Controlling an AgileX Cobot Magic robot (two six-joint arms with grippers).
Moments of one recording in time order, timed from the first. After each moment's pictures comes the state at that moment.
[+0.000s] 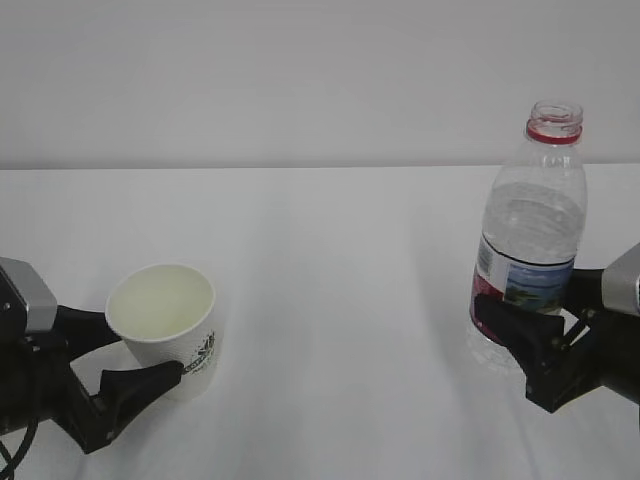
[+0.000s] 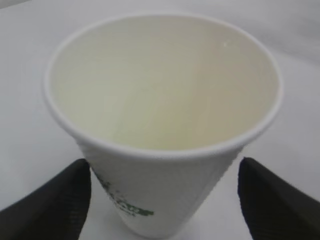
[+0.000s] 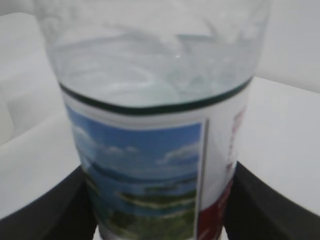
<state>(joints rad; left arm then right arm) -0.17 1.86 -0.24 0.68 -1.15 -0.09 0.16 1.57 -0.16 -0.46 -1.07 0.07</state>
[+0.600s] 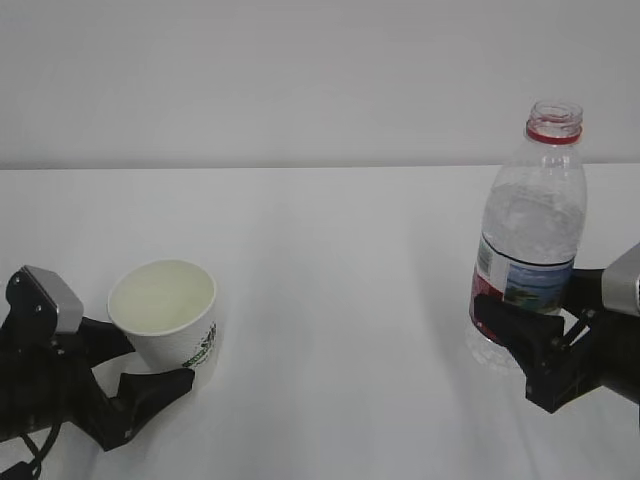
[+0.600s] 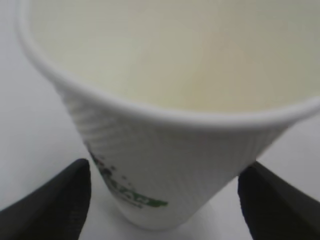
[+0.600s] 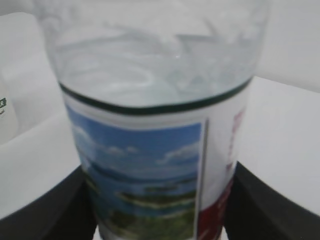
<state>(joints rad) -0.18 1.99 -0.30 0.67 -1.15 -0.11 0.16 1.57 -0.16 -0.46 -1.07 0.07</state>
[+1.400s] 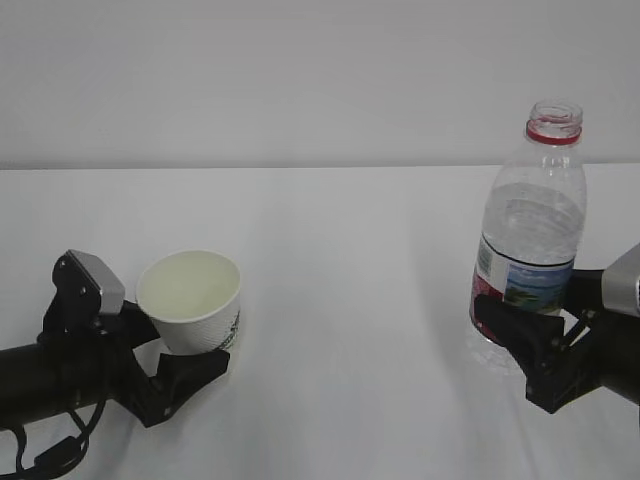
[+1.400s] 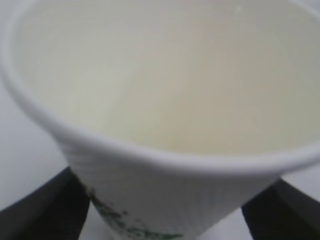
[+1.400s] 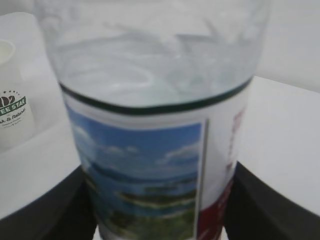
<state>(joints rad) -0.26 2.05 -0.41 0.65 -1.15 -0.15 0.16 1.57 -0.16 -0.46 -1.07 0.07</state>
